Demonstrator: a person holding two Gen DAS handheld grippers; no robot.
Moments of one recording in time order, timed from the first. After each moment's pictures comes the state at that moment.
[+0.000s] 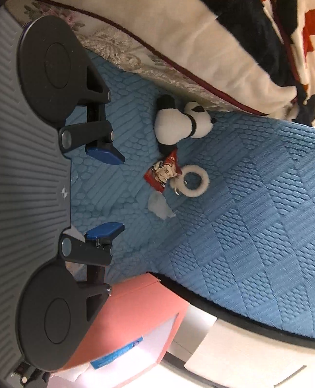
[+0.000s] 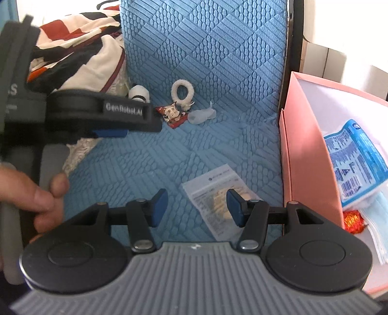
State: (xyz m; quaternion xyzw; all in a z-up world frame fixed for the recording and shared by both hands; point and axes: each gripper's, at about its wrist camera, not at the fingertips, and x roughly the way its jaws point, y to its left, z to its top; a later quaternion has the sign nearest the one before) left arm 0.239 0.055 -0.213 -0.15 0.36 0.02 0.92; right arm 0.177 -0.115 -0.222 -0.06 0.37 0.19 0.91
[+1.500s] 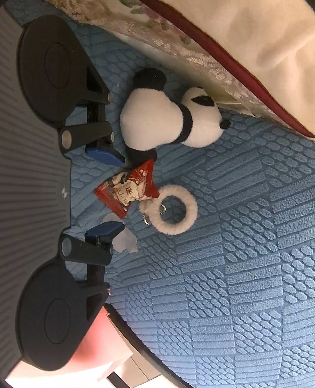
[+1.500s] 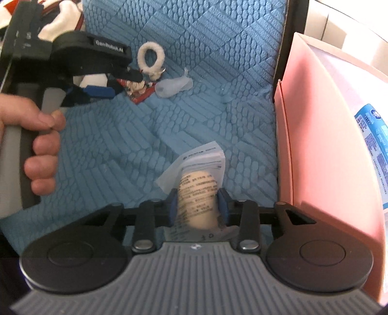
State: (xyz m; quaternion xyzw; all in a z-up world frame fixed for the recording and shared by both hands) left arm 0.352 0.091 -0.263 -0.26 0.37 0.05 0.89; right arm 0.246 -0.111 -0.266 -0.08 0.44 0.15 0.88
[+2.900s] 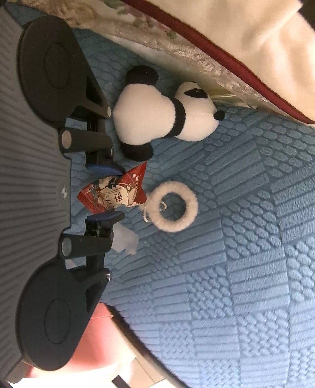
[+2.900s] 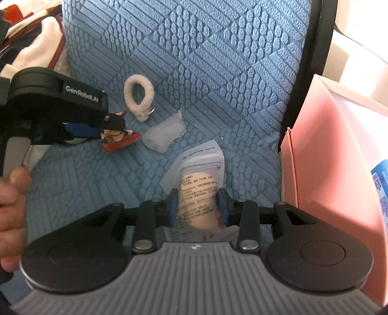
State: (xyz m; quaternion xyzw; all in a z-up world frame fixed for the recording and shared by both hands) left arm 0.355 0.085 -0.258 -0.25 0.40 0.05 0.88; right arm 0.310 -0.087 -0.257 -0.09 0.40 0.14 0.90
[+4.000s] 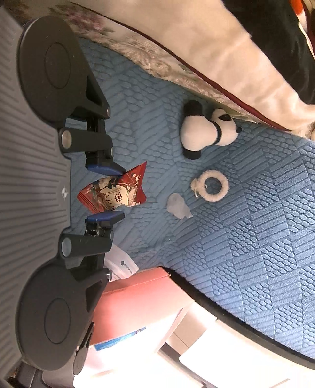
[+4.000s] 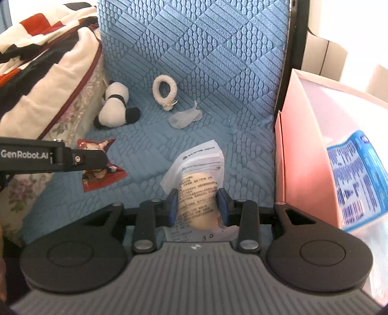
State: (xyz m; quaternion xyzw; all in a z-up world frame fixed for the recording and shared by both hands) left arm 0.214 0.062 -0.223 -0.22 0.40 0.00 0.89; right arm 0.234 -0.116 -0.225 -0.07 0.40 0.17 0.90
